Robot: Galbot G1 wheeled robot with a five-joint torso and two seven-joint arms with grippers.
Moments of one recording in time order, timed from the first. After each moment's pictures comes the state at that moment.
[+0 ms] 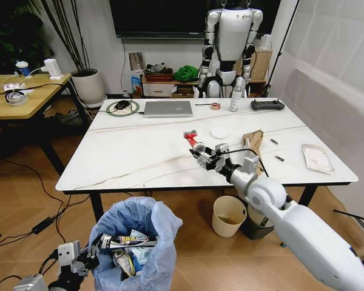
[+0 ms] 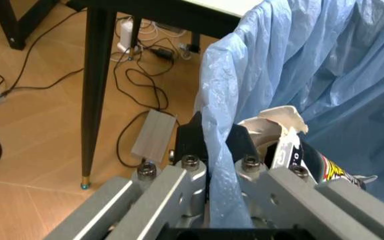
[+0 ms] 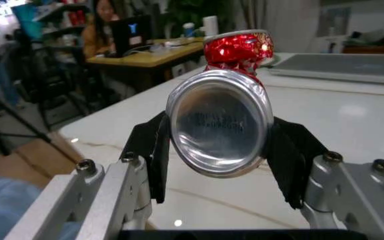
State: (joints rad) left arm 2.07 -1.23 -0.78 -2.39 -0.72 0.28 -0.11; right arm -0.82 0.87 -0.05 1.87 0.88 -0.17 -0.21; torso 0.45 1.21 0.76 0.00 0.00
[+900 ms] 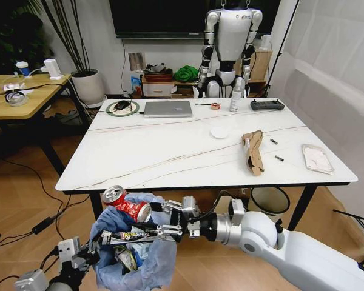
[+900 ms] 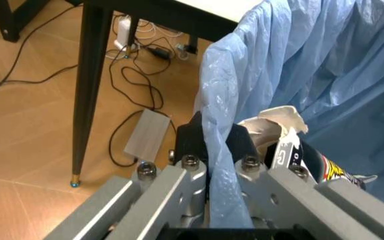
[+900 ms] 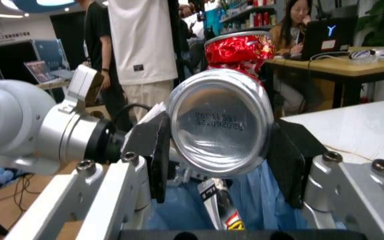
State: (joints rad) left arm 2.04 -1.24 -0.77 -2.40 -0.76 0.30 -0.13; right arm -0.74 0.81 -0.42 2.00 0.85 0.03 -0.55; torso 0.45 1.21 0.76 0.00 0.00
